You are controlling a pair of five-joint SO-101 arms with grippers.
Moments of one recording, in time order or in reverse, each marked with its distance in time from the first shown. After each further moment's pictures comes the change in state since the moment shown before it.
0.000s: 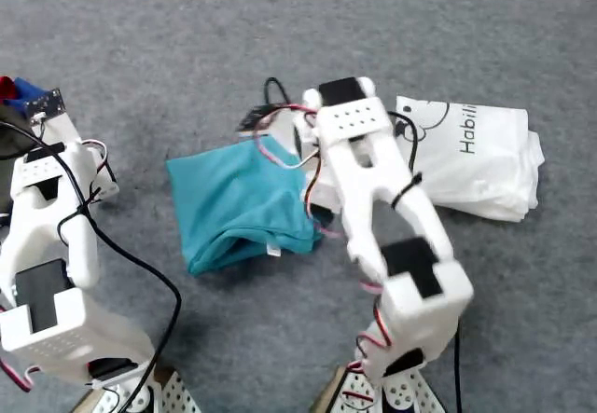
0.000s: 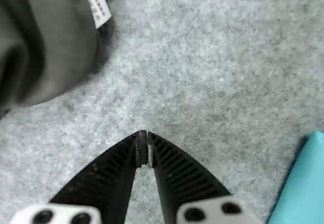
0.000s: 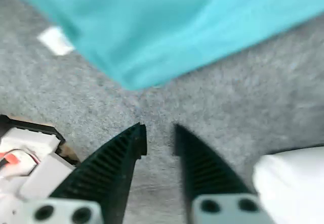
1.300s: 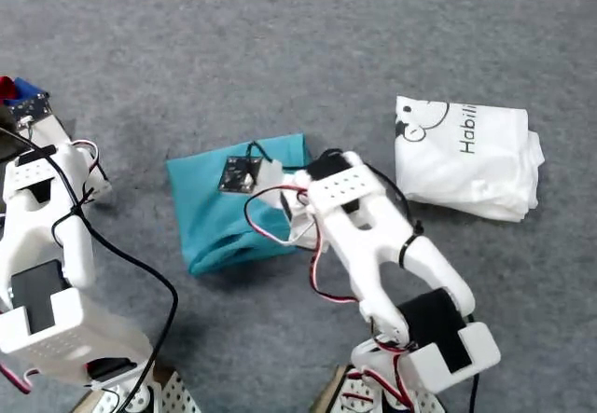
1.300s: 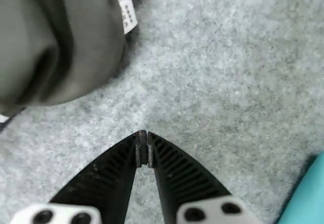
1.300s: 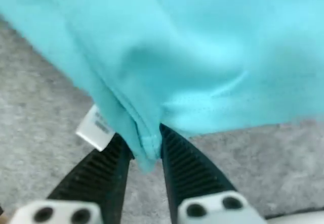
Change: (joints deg) left arm -2.1 0.0 0.0 -1.1 2.5; right arm -4.8 -15.8 38.4 -37.1 3.3
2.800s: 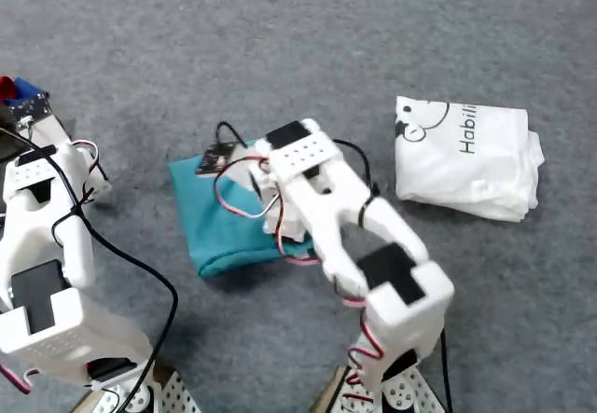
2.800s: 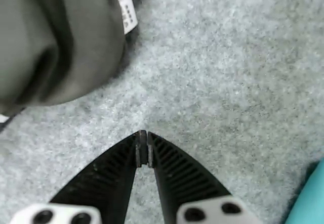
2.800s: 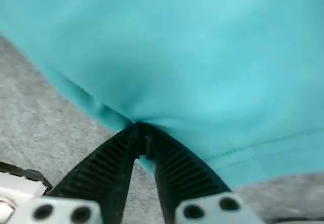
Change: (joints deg) left arm 0.0 0.0 0.0 0.0 0.0; right arm -3.6 21.5 -24.6 18.8 -9.1
